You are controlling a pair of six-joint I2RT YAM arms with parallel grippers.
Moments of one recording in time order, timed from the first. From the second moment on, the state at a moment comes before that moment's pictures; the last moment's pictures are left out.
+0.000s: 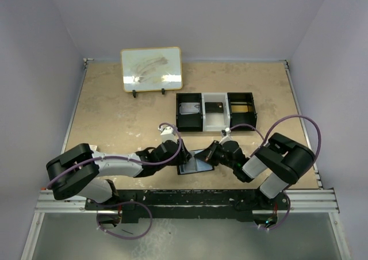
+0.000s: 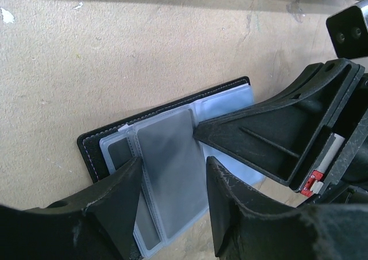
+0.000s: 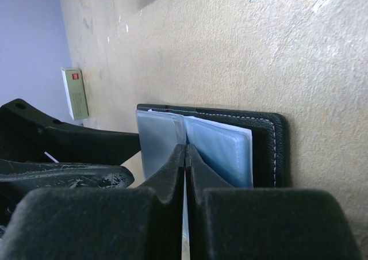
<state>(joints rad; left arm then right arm) -1.06 1.42 0.49 0.27 -0.27 -1.01 0.75 1.64 0.14 1.00 -0.10 1.18</state>
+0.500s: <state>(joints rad) -1.10 1.38 0.50 0.34 -0.25 -1.03 0.75 1.43 0.18 0.67 -0.05 1.11</state>
